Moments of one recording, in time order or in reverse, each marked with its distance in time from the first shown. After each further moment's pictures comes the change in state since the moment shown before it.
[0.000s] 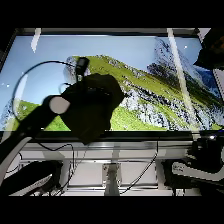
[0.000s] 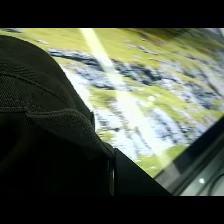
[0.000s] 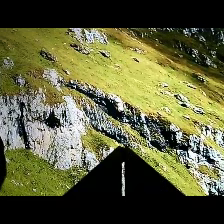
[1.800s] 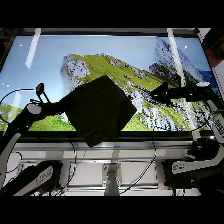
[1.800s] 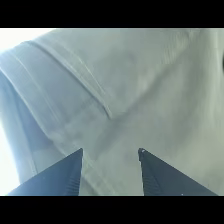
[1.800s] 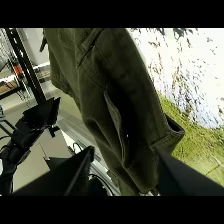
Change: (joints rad) left arm 0.678 -0.007 -0.381 -0.022 -0.035 -0.107; right arm 0.000 -0.229 -0.665 0.715 -0.064 -0.195
